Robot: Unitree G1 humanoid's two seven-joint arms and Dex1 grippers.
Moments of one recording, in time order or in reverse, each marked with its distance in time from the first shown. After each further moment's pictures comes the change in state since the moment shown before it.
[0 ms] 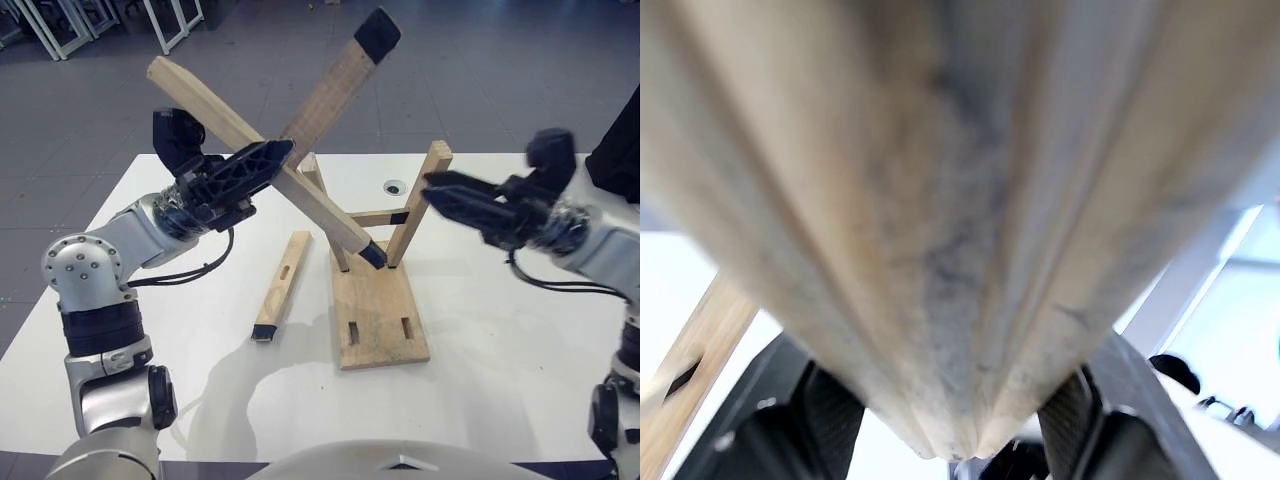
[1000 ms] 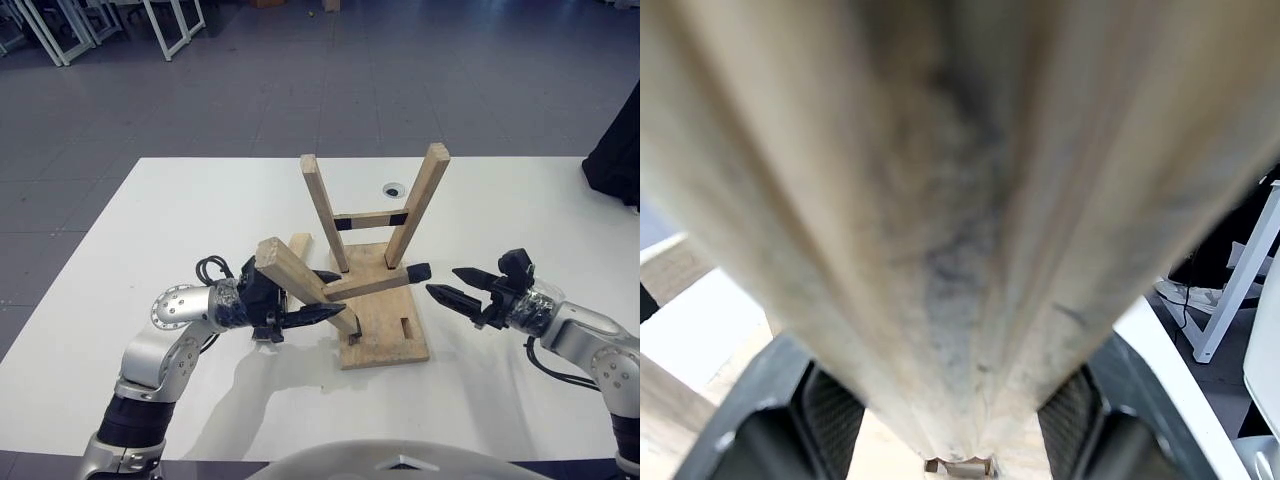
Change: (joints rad) left arm 0.422 -0.023 -0.384 -0.184 0.955 -0.900 -0.477; right arm 0.431 0.057 0.162 -0.025 -0.515 -0.194 0.059
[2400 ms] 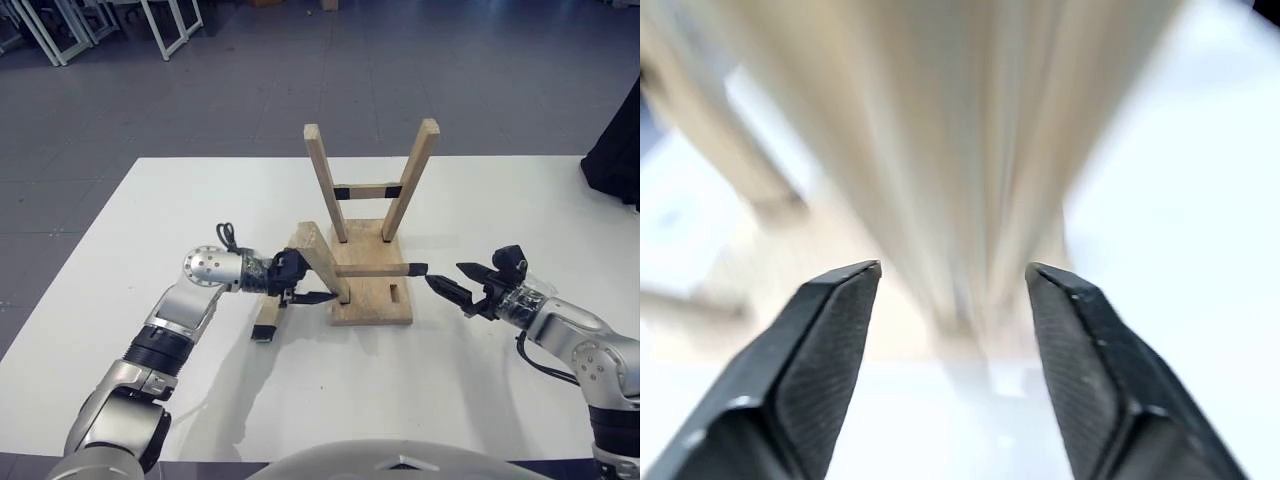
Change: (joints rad) left arm -0.375 0.071 -0.271 0.565 0.384 -0.316 -0.031; right arm -0.045 0.106 0.005 0.048 -0.146 -0.022 -0.082
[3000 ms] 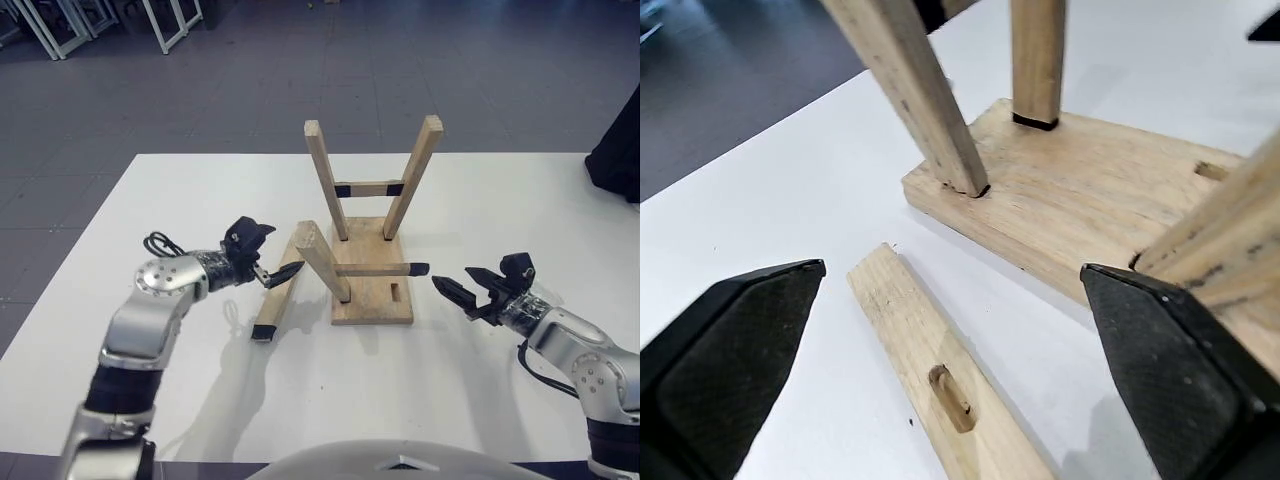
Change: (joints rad) left arm 0.297 -0.127 0.374 -0.635 -0.009 0.798 0.593; right arm 0.079 0.049 -0.040 -0.057 -0.008 -0.009 -0.080
